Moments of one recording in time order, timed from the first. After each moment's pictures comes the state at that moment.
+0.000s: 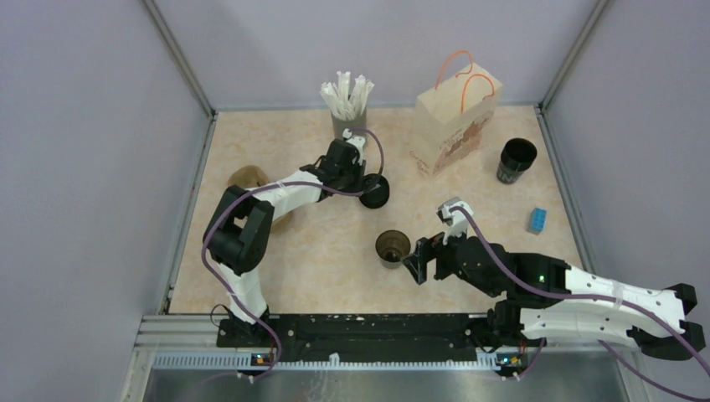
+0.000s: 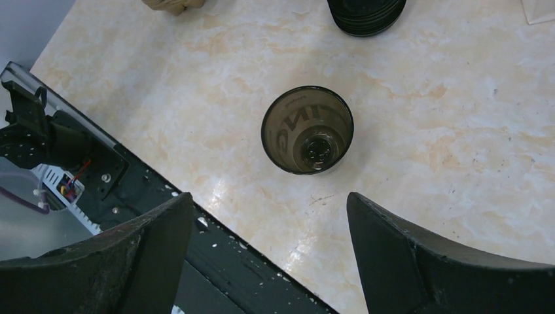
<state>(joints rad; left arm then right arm) -0.55 1.85 1.23 -0.15 0.04 -0.25 1.31 0.68 0.78 -0.60 0.51 0.58</state>
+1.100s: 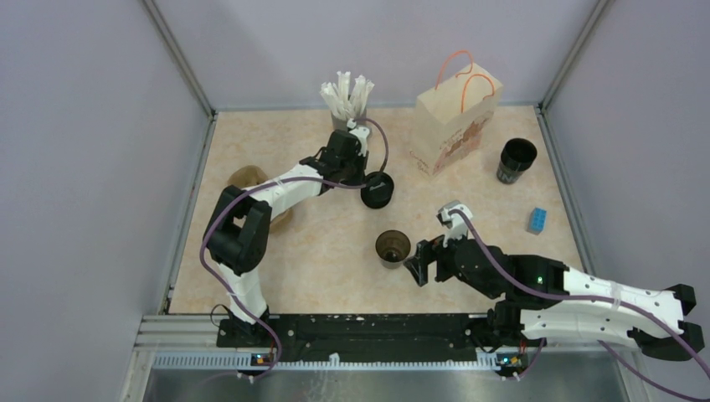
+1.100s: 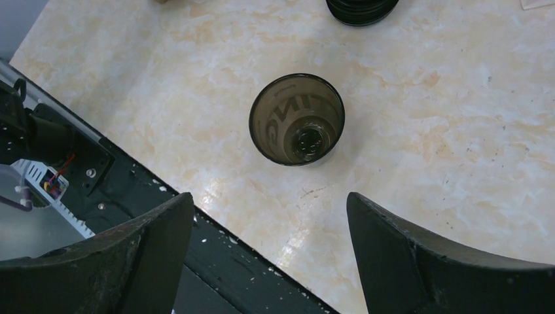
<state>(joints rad) -0.54 1.85 1.31 -0.18 0.07 -0.20 1.31 0.67 0.75 -0.61 0.52 0.59</state>
